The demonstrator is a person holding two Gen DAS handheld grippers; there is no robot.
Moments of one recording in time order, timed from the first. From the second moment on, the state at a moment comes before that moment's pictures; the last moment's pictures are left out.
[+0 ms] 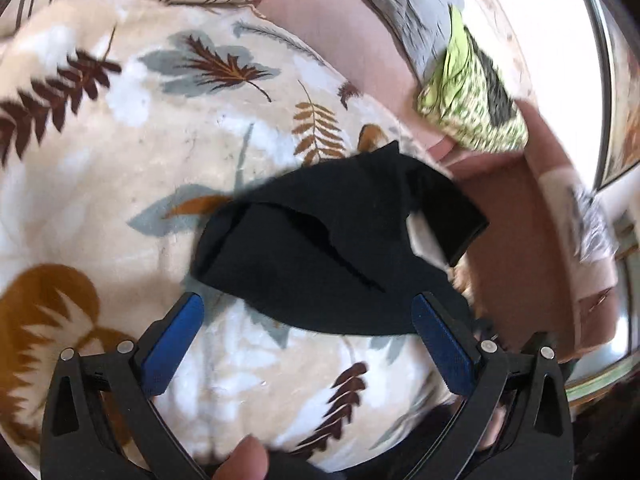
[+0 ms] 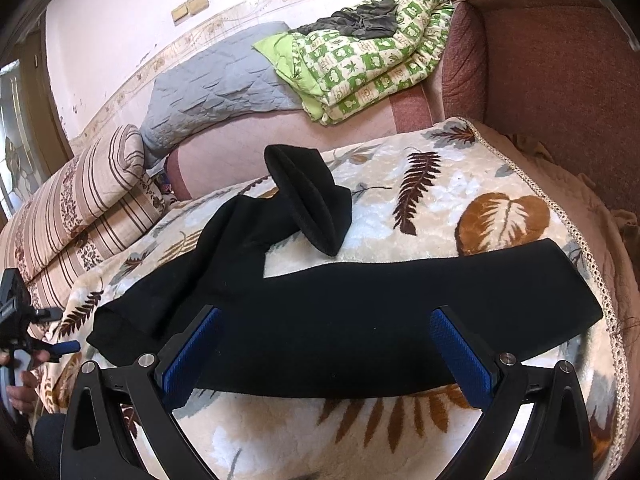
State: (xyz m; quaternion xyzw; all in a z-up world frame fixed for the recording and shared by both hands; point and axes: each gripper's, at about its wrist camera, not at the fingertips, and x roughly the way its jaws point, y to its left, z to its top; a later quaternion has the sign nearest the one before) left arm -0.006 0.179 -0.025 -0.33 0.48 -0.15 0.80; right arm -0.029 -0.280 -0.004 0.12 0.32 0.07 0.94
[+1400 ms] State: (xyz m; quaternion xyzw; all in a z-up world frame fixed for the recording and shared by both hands) left arm 0.030 0.175 -0.042 -0.29 0.51 -0.14 0.80; right arm -0.023 -0.502 -0.071 0.40 0.41 0.06 0.82
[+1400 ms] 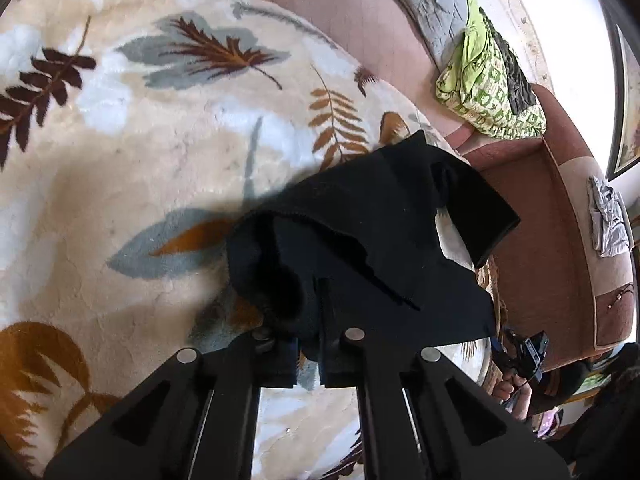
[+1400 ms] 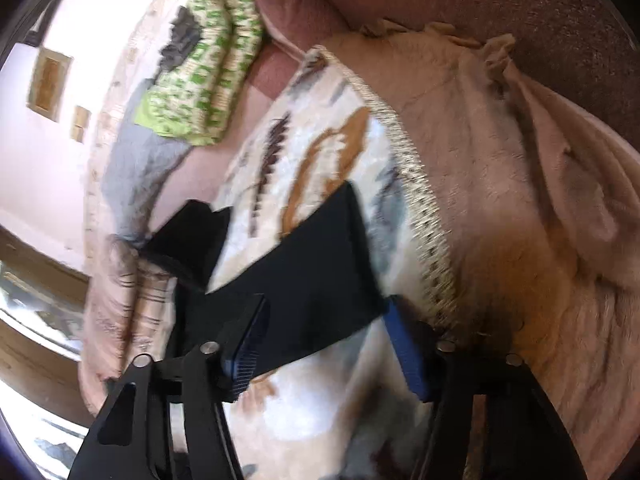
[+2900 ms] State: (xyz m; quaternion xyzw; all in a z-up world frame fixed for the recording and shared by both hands) left arm -0.082 0.198 0.012 -0.10 0.48 -0.10 0.87; right arm 0.013 -0.159 -0.015 -0.36 0.25 0.25 0.86
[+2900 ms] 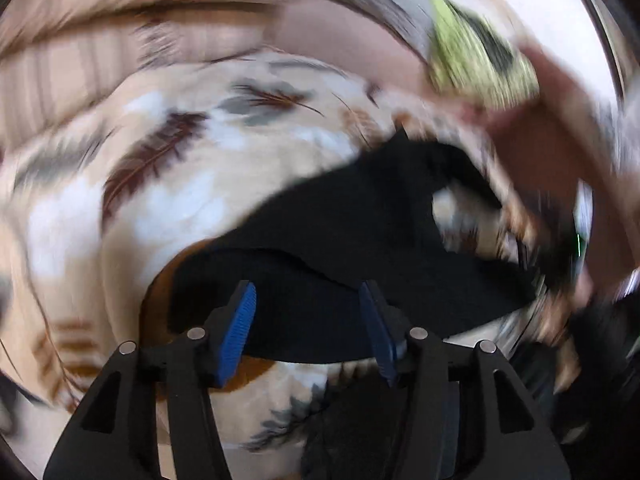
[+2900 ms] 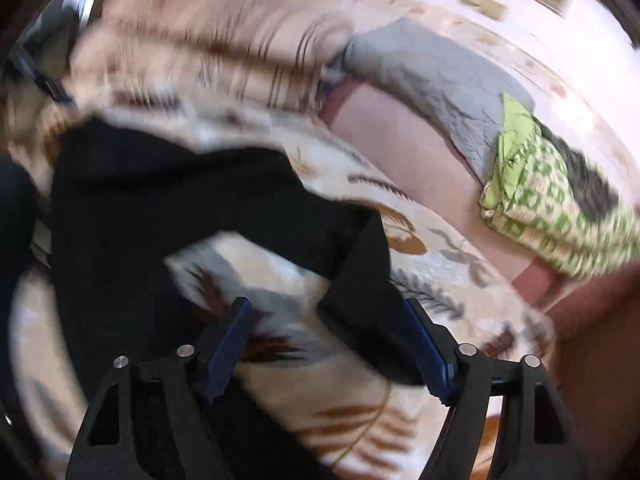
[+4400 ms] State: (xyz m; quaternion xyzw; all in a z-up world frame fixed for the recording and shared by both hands) left arm 0.052 0.216 0.031 0.00 0.44 0.02 0.90; right arm -0.024 -0.339 0.106 0.12 0.32 0.21 0.91
